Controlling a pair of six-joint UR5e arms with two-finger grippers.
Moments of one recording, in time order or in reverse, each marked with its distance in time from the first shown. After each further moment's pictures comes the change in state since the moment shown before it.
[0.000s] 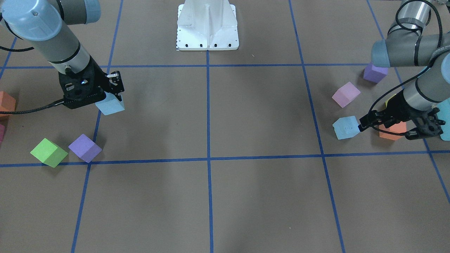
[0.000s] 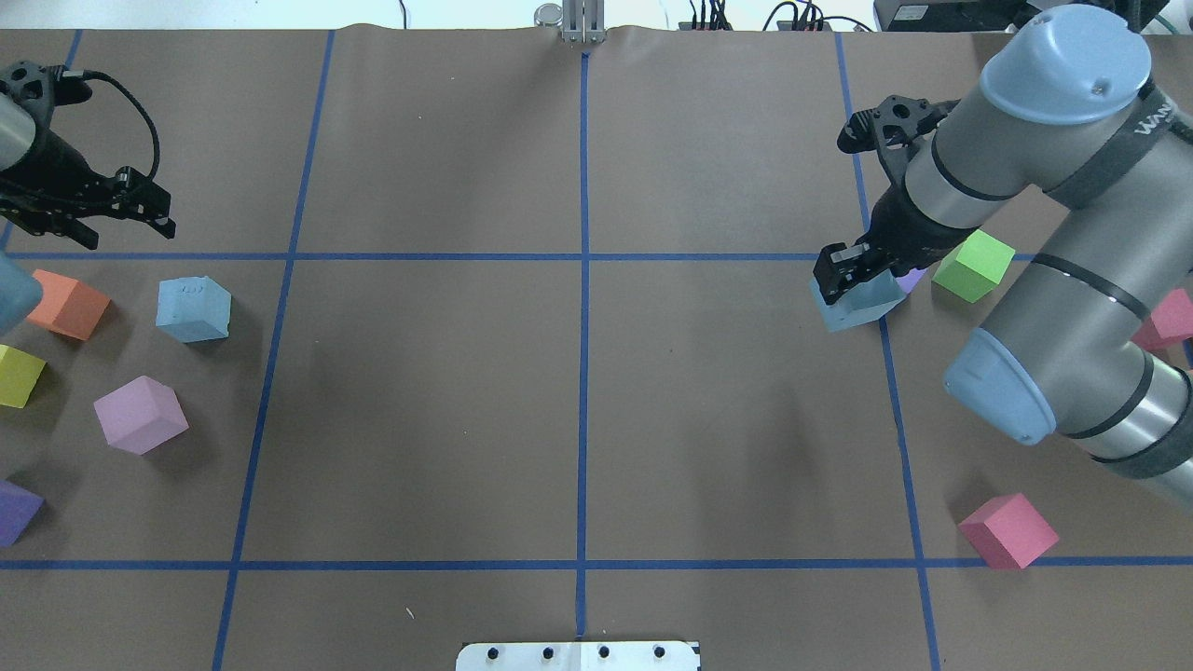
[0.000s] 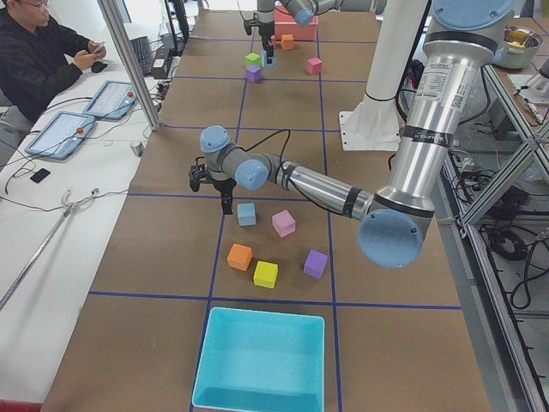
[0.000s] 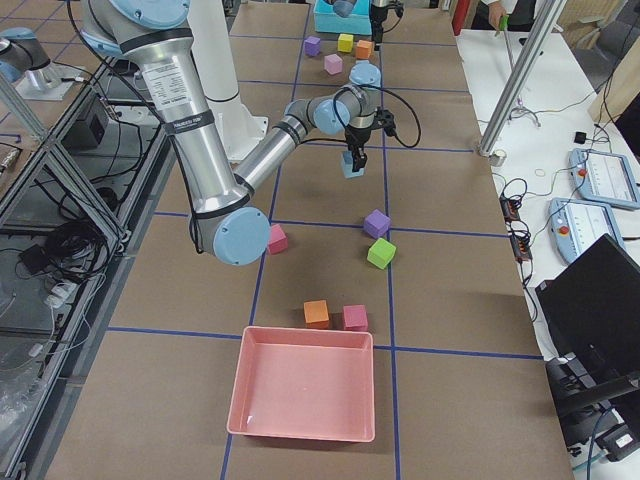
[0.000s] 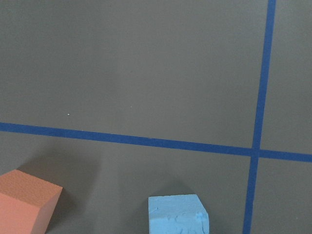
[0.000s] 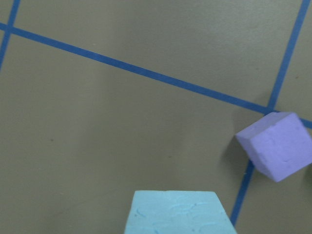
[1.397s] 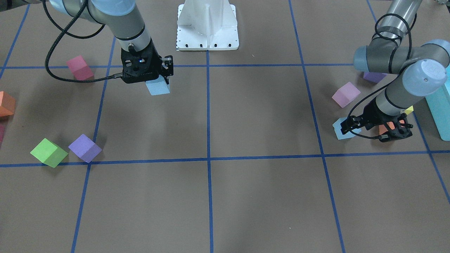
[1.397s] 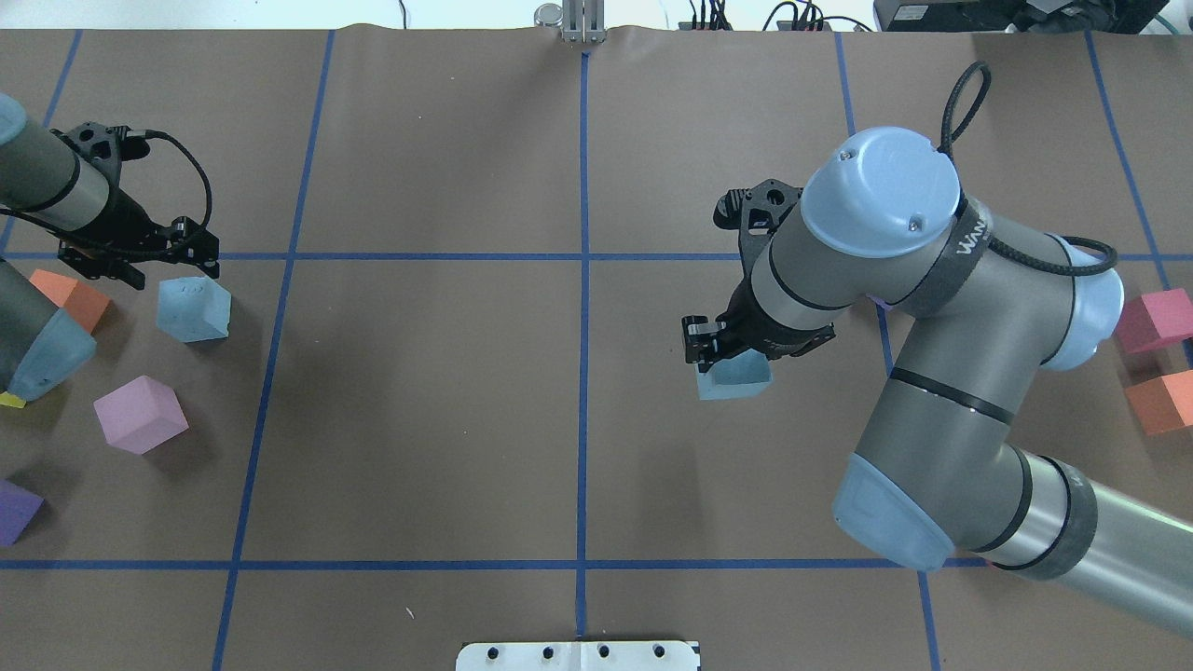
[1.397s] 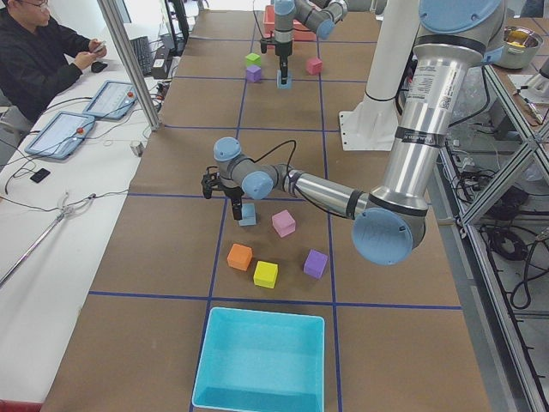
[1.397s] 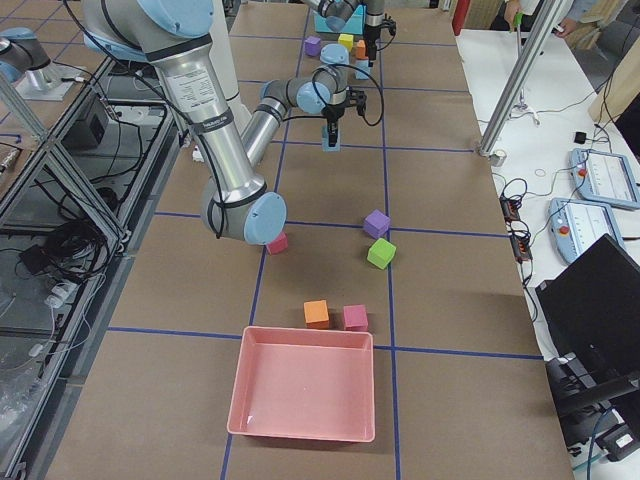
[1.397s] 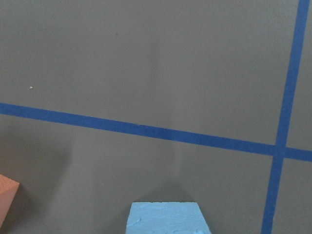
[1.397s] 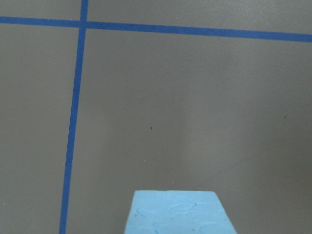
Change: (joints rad) left arm 0.112 0.018 0.046 -0.107 0.074 -0.112; right arm -0.239 0.104 0.029 0.001 -0.166 0.391
